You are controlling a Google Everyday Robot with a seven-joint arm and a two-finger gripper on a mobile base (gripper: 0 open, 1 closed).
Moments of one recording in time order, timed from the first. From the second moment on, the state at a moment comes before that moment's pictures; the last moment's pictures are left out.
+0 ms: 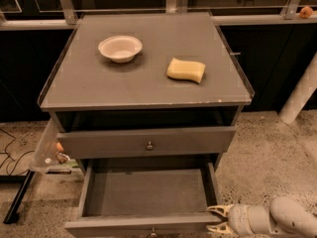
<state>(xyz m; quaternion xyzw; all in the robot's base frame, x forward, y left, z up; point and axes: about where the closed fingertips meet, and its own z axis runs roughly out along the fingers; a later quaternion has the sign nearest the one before) 0.387 -0.217 0.397 -0.66 0.63 0.18 0.37</state>
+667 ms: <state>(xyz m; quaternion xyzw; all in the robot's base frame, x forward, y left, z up) 0.381 -0.218 0.396 -0.66 0.63 0.18 0.37</state>
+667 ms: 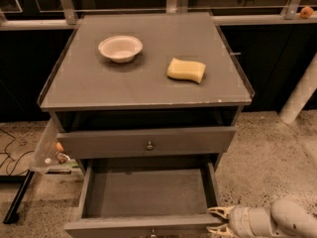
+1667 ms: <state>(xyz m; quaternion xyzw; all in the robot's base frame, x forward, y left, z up) 0.381 -0.218 0.396 -0.66 0.63 0.18 0.37</state>
